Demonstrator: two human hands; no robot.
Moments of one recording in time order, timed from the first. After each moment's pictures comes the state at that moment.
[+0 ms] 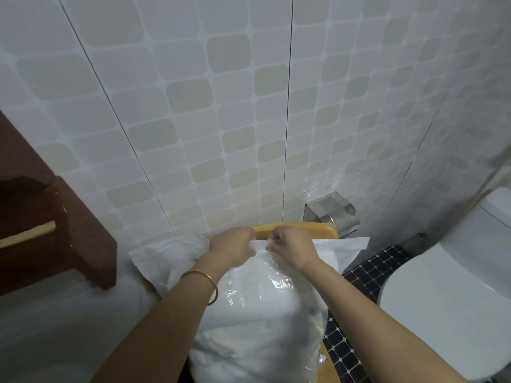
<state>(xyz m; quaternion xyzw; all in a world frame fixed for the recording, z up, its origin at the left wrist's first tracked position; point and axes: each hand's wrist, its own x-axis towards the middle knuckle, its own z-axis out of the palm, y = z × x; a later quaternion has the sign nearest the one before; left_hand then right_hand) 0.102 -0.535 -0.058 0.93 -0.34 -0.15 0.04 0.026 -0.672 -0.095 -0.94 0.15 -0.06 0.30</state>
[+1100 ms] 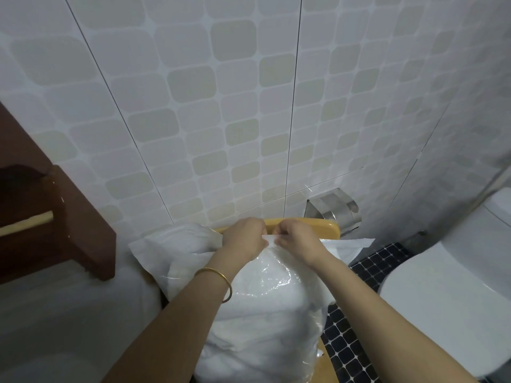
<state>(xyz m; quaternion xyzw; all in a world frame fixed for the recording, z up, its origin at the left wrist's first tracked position) 0.090 -0.554 -0.059 0.94 -0.31 -0.11 0.12 0.024 -0.685 -0.096 -0.92 0.11 -0.06 0.36</state>
